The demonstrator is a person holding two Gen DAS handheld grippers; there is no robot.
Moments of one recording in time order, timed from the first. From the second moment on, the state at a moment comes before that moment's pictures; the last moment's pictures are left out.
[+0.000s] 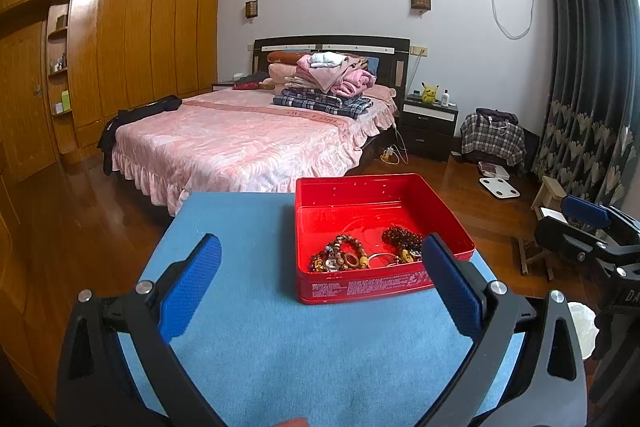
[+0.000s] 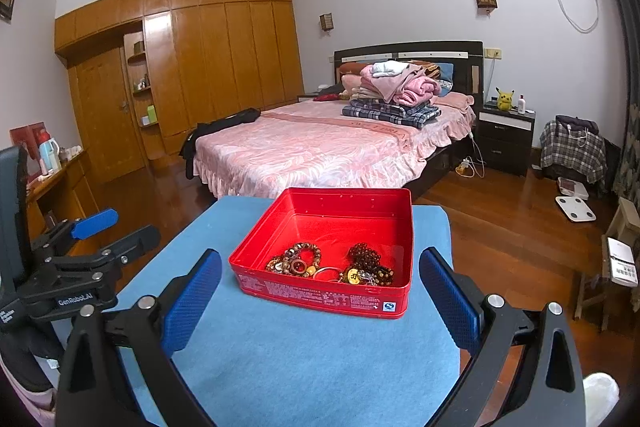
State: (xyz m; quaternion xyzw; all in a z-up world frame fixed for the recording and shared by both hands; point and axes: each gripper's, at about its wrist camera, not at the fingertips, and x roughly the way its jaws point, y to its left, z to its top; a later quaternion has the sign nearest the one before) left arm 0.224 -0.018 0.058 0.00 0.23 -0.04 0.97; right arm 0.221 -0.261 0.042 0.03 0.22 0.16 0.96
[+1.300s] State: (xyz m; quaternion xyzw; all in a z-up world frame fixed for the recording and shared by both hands) left arm 0.223 -0.018 0.058 0.00 0.23 -0.04 0.97; right arm 0.223 -0.263 0.039 0.03 0.23 0.15 0.96
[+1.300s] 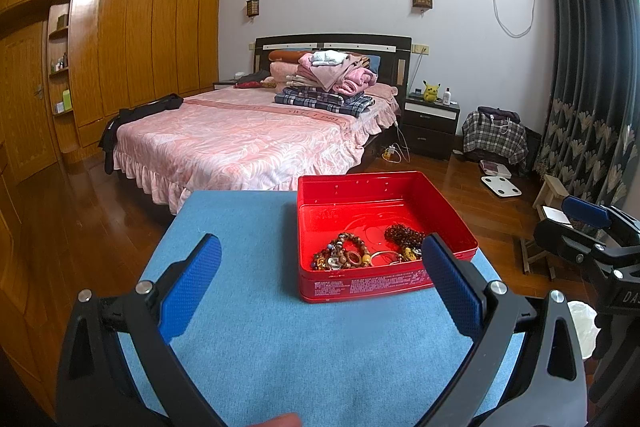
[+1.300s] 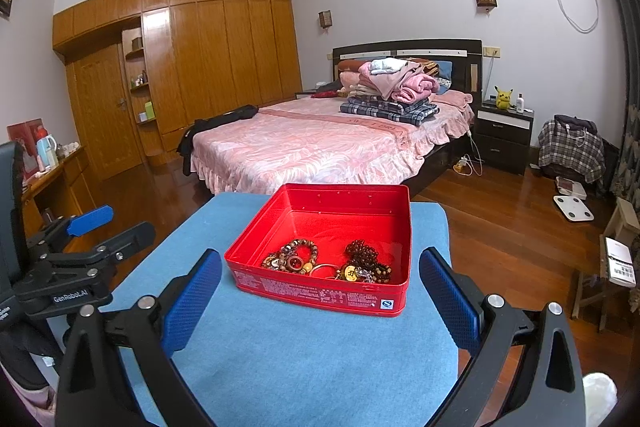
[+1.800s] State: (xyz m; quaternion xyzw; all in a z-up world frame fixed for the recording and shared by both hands) left arm 0.224 -0.018 0.058 0.00 0.23 -0.04 0.97; right arm 0.224 -0.264 0.038 0.03 0.23 0.15 0.96
